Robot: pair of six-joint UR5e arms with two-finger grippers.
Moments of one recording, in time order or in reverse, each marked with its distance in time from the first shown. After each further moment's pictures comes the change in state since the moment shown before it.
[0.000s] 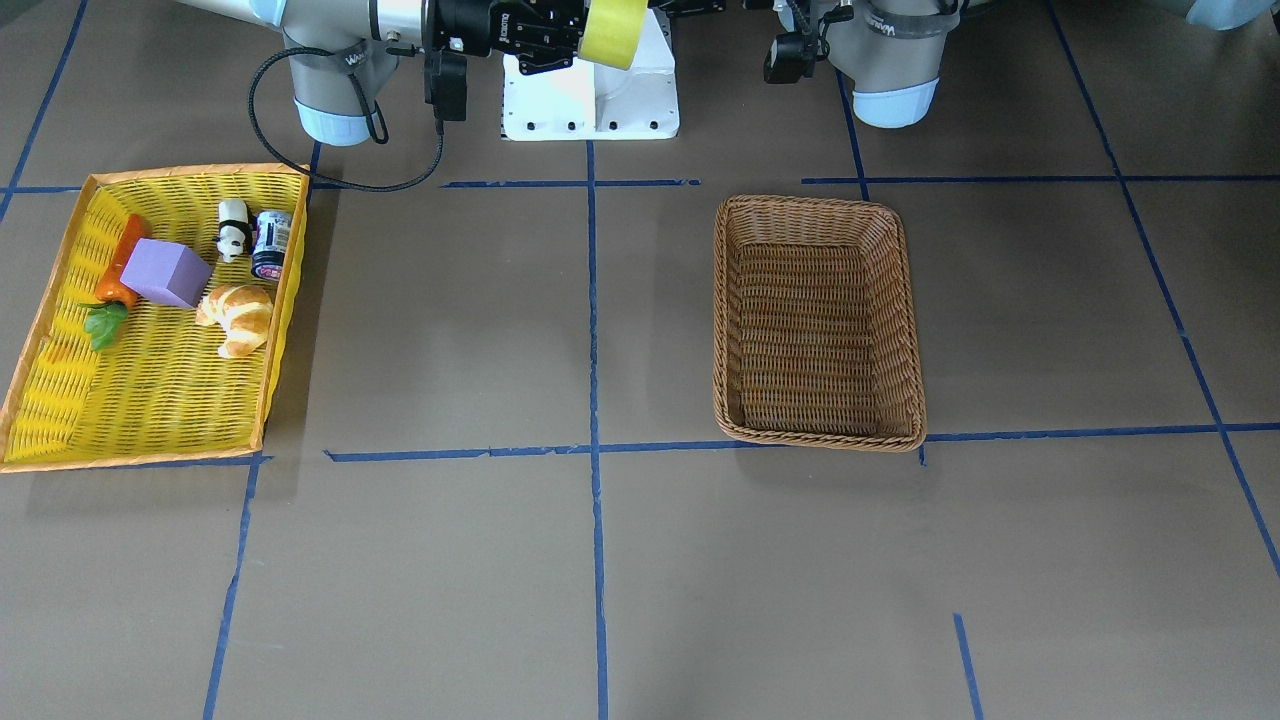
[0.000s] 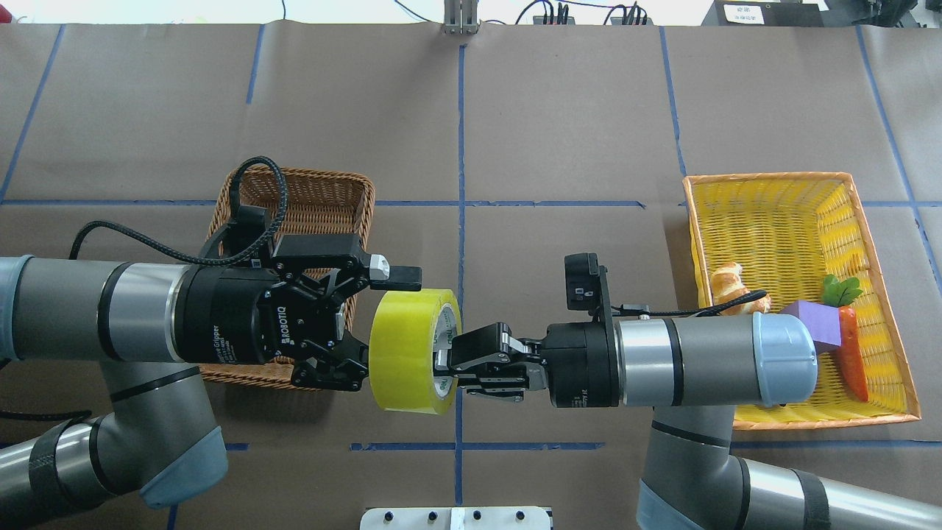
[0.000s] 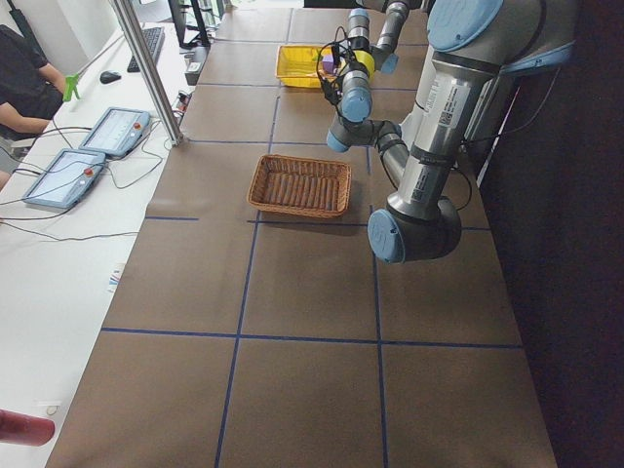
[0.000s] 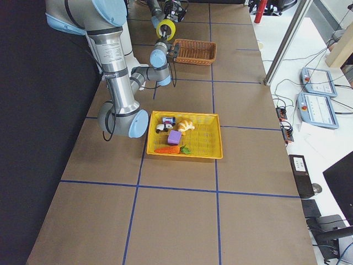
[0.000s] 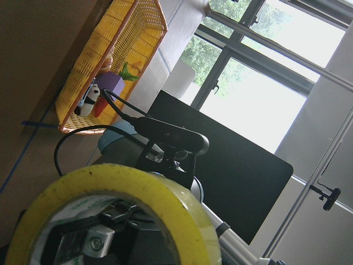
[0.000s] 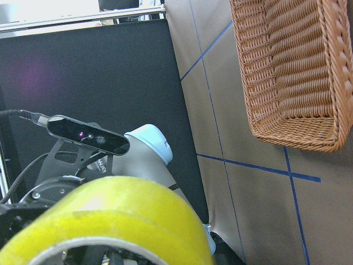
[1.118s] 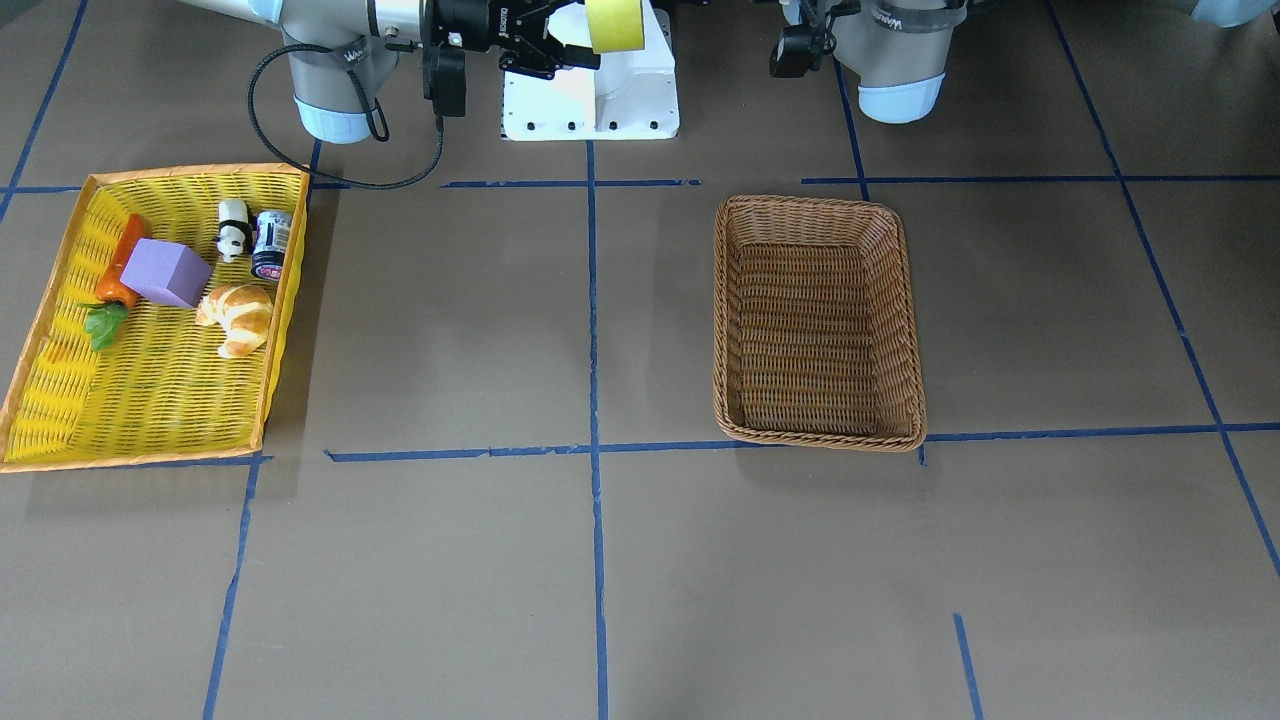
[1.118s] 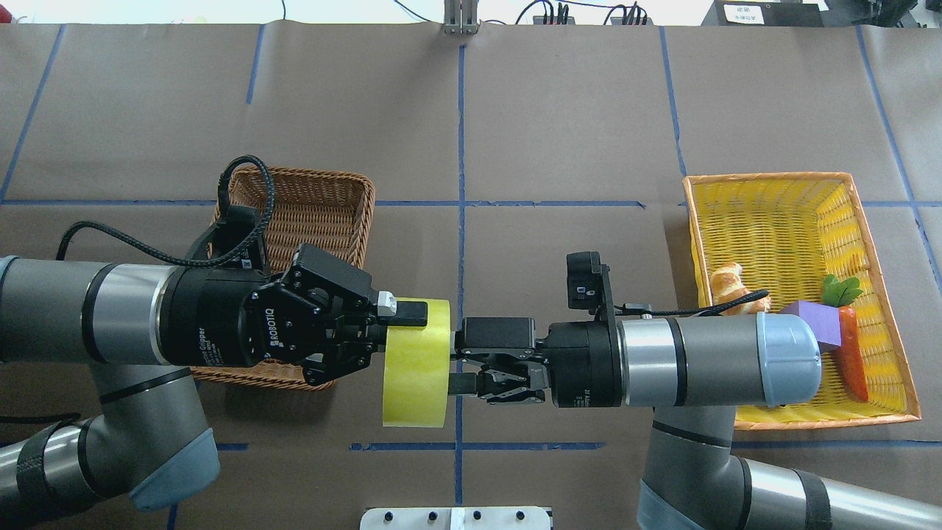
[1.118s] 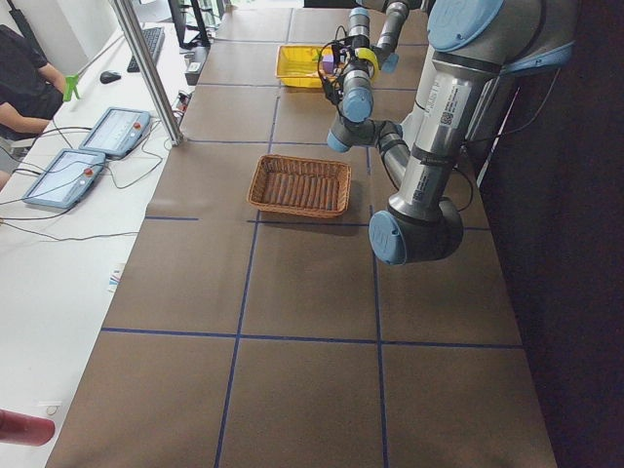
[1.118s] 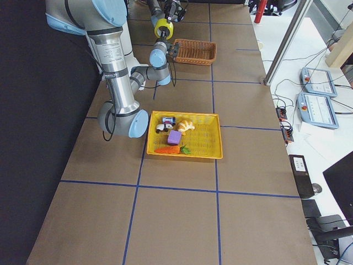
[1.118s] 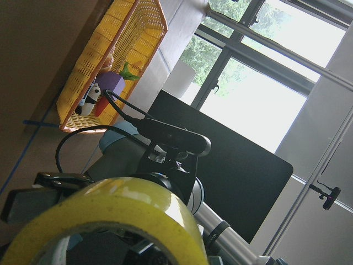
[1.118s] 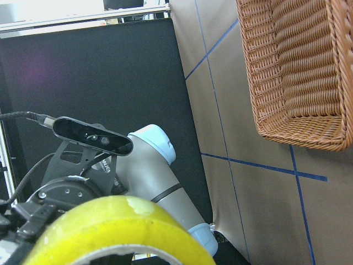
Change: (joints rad) left arm -0.008 0.019 -0.030 0.000 -0.006 0.000; right arm 0.002 0.000 0.008 0.005 -0.004 0.000
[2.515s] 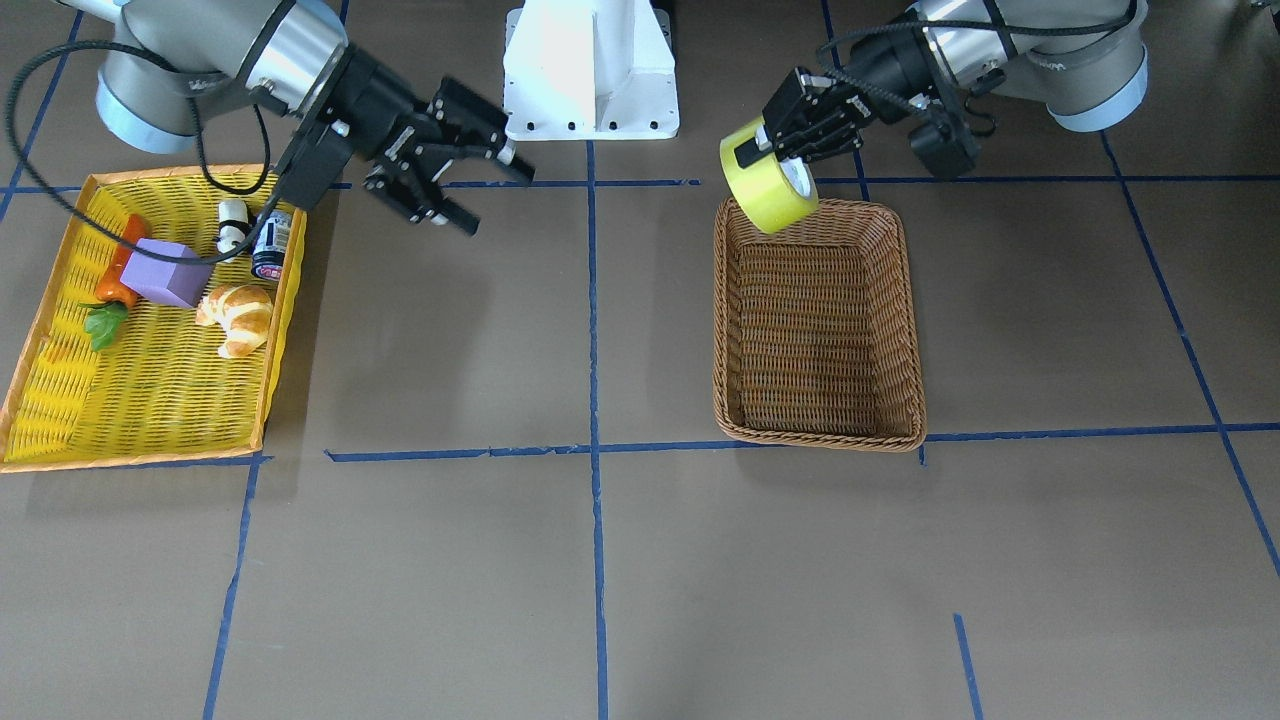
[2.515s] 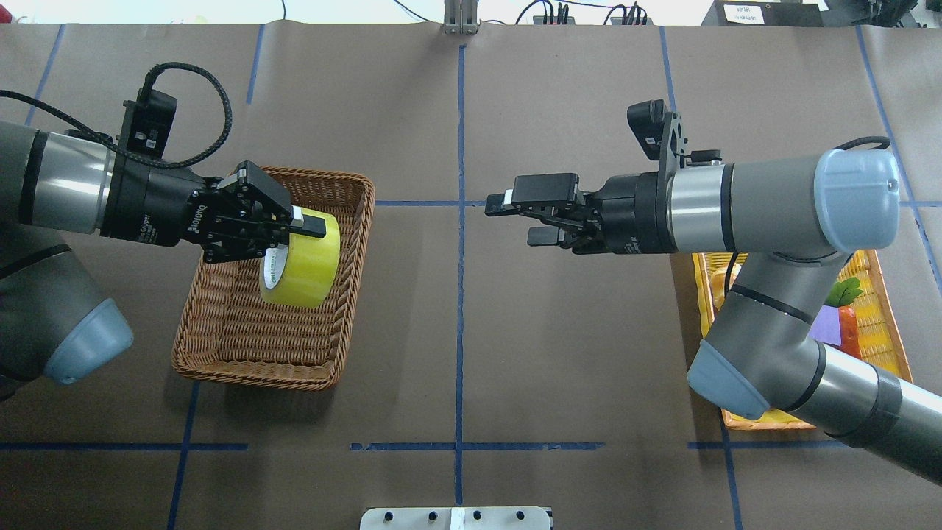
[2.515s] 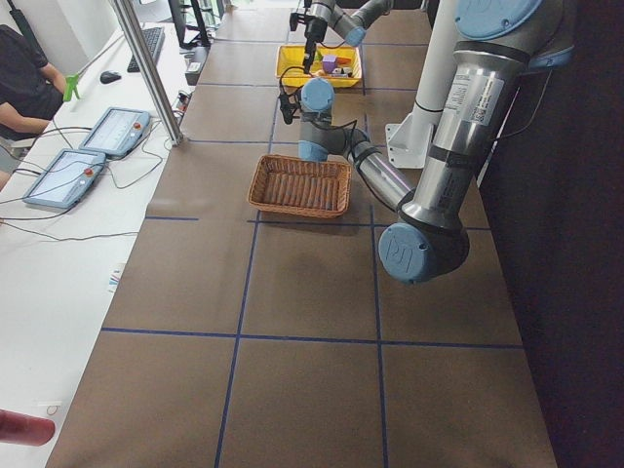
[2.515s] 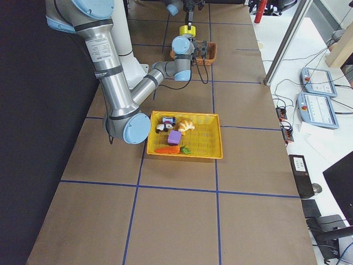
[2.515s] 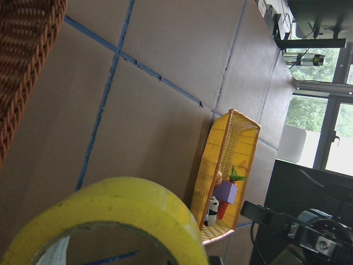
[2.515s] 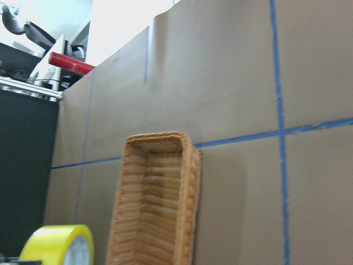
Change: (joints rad) left arm -0.307 0.079 0.000 0.674 -0.344 0.662; right arm 0.376 -0.019 0.082 -0.732 0.169 -0.466
